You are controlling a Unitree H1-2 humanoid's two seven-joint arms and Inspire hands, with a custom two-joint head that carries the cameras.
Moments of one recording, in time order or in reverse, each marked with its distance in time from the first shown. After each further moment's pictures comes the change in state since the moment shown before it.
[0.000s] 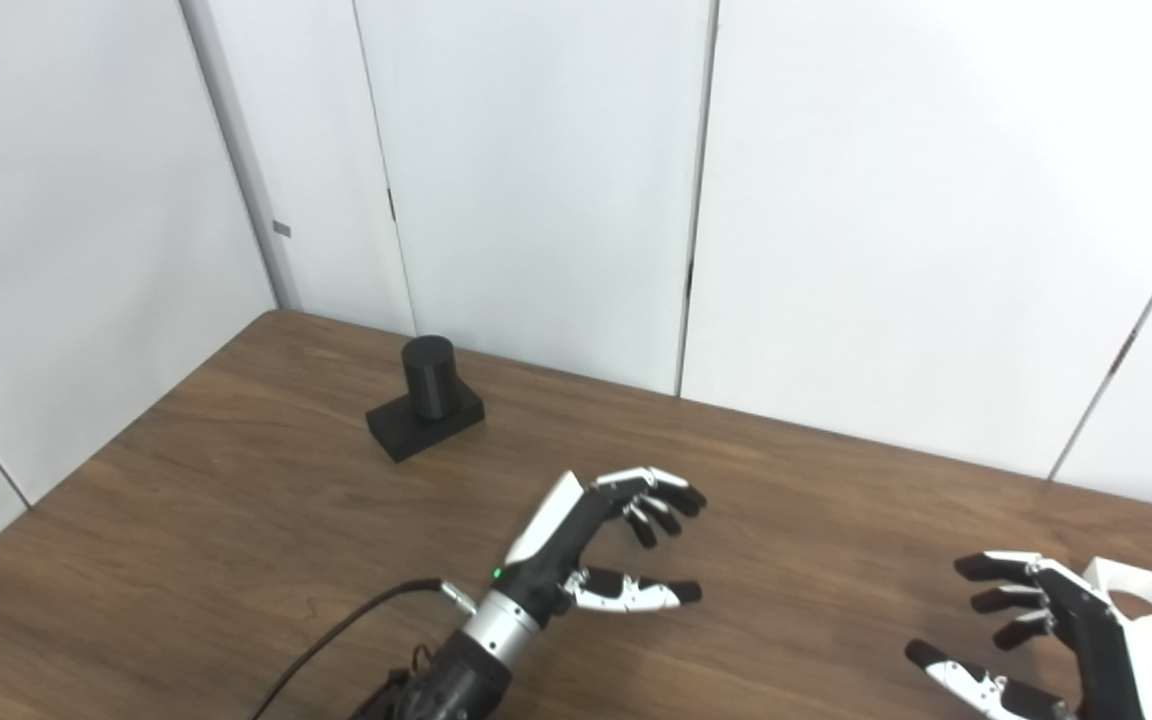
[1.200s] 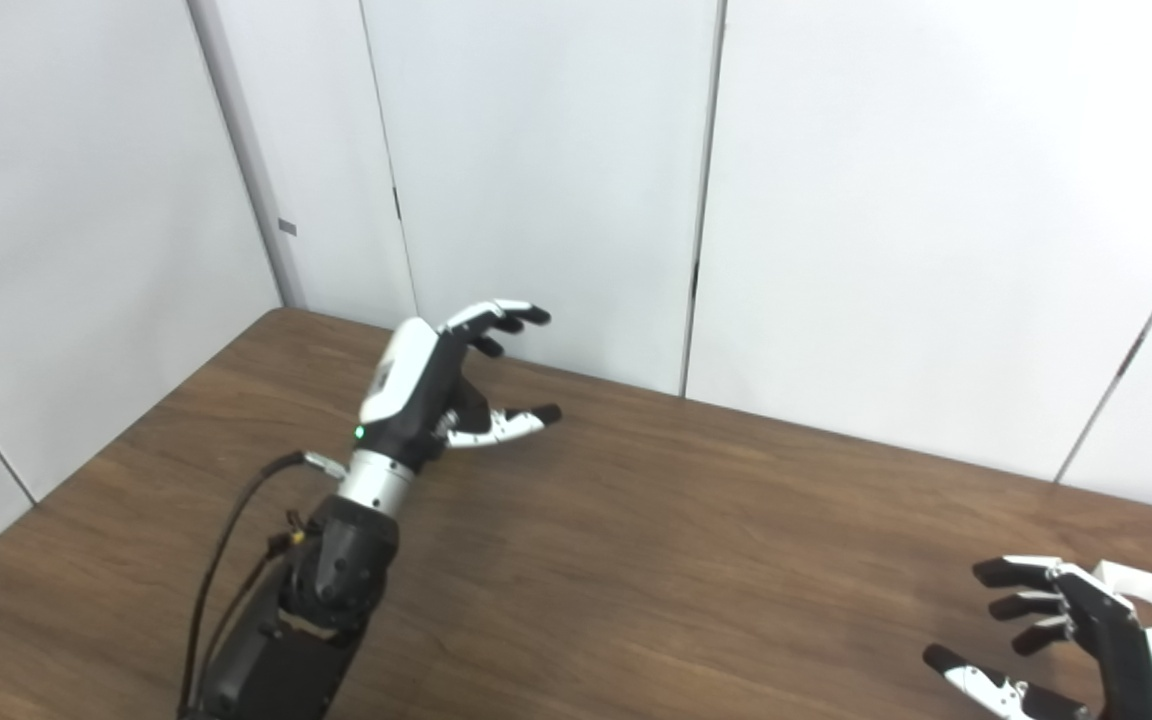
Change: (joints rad) left arm -0.100 0.176 0.210 -0.166 0.169 0.204 0.073; right arm 0.000 -0.020 -0.006 -0.008 0.019 0.014 0.007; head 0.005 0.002
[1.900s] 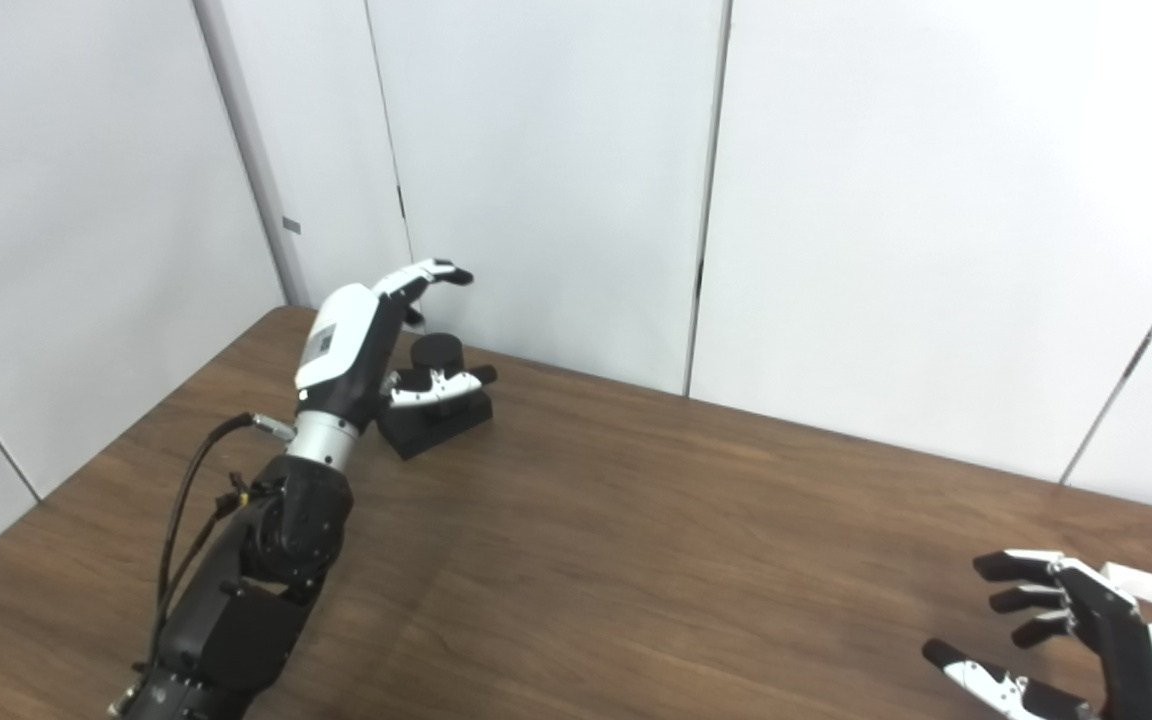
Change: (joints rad) left arm -0.039 0.104 0.023 0.034 0.098 0.167 0.031; right arm -0.001 0.007 0.004 -0.037 0.000 0.035 0.008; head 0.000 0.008
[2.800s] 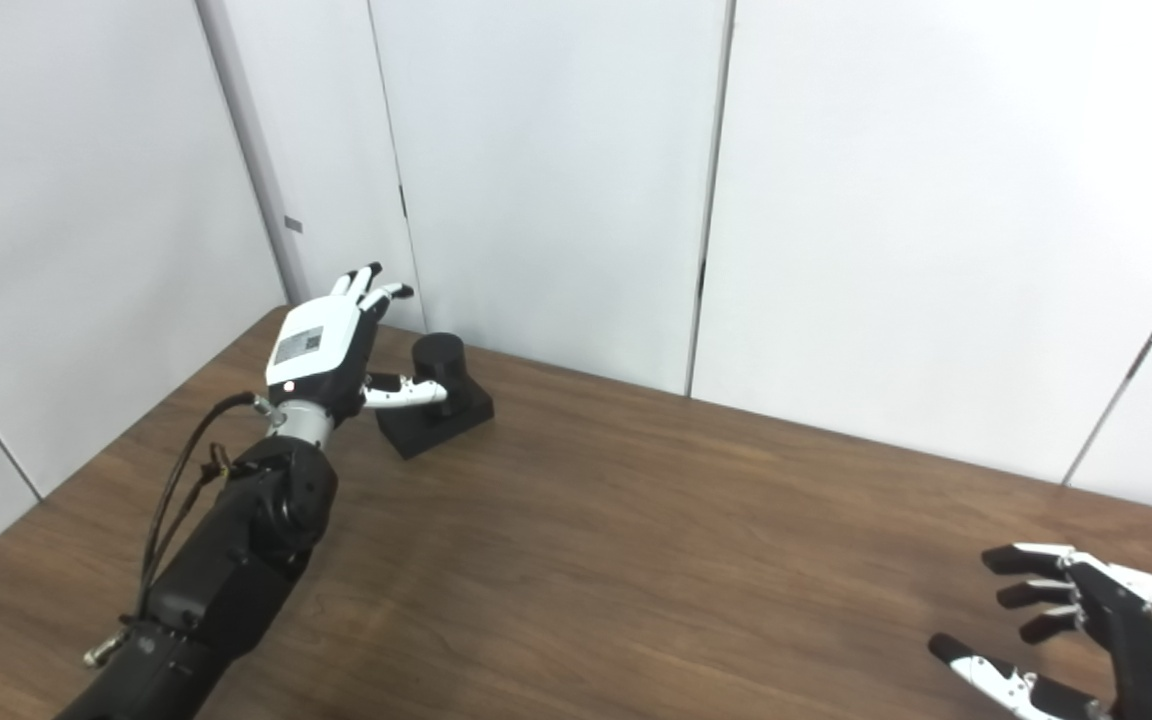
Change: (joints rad) left arm -0.053 0.112 -0.127 0.167 0.178 0.278 -0.055; right arm 0.001 -0.001 -0.002 -0.037 0.004 0.024 0.003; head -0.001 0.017
